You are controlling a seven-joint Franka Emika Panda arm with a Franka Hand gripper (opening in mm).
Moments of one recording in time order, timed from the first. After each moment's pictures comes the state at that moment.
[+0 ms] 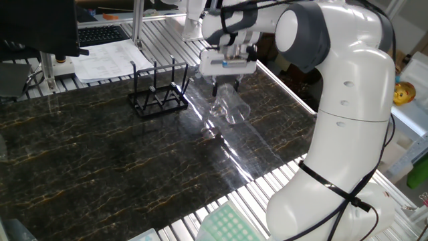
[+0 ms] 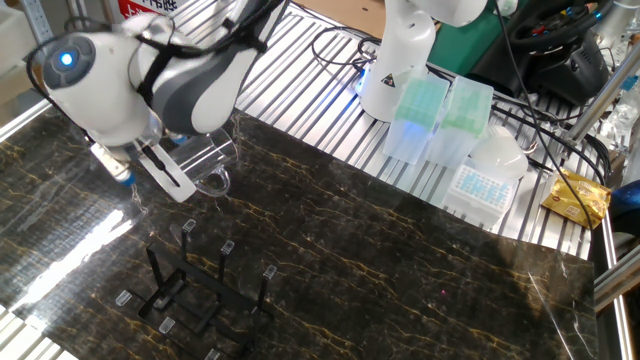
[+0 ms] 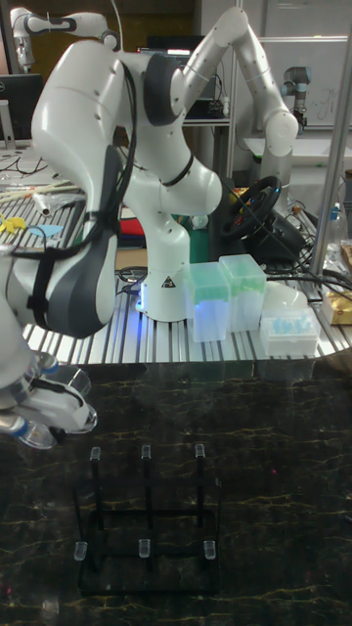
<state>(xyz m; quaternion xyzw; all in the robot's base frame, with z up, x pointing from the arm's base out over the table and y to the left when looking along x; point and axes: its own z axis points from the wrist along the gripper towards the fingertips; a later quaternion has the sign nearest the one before) 0.563 -0.211 0.155 -0.14 -0.98 0.01 0.15</state>
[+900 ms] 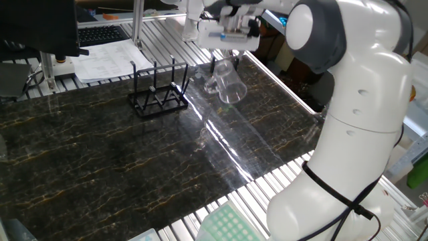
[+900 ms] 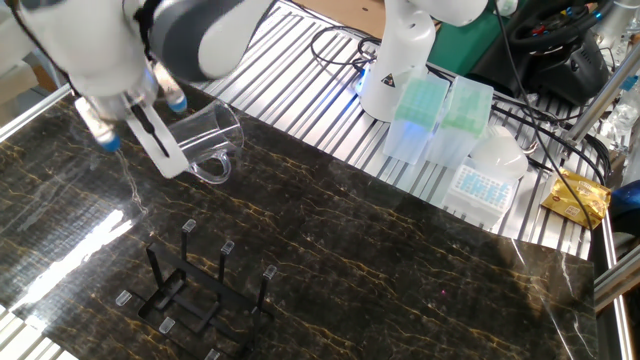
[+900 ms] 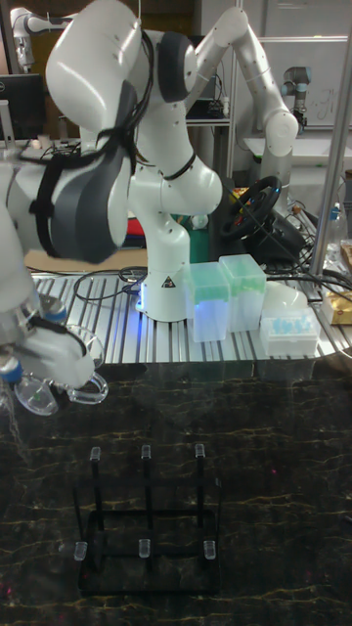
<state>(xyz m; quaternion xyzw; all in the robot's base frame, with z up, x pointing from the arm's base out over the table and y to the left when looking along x) 0.581 -0.188 0.251 -0.19 -0.98 0.01 0.11</state>
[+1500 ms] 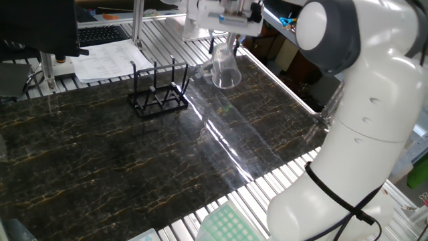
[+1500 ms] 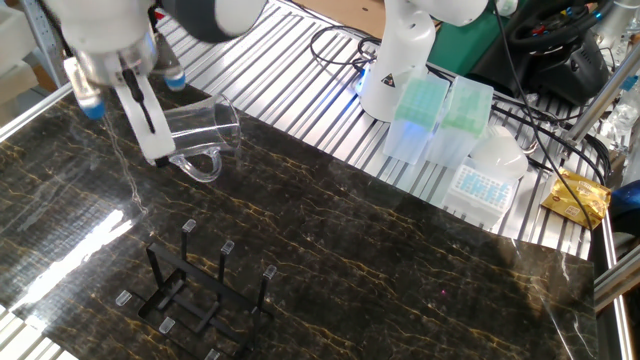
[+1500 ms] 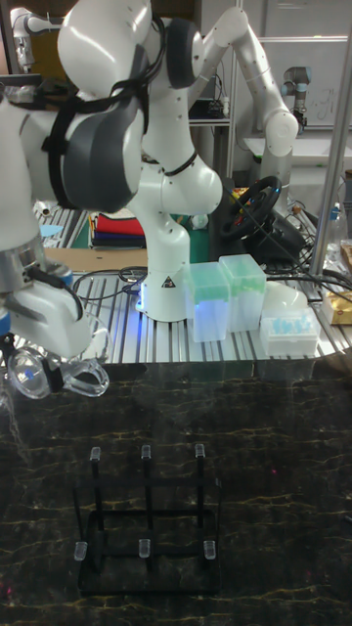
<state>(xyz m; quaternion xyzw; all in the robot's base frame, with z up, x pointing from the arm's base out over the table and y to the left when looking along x) 0.600 -0.178 0.317 -0.27 -0.96 0.01 0.03</state>
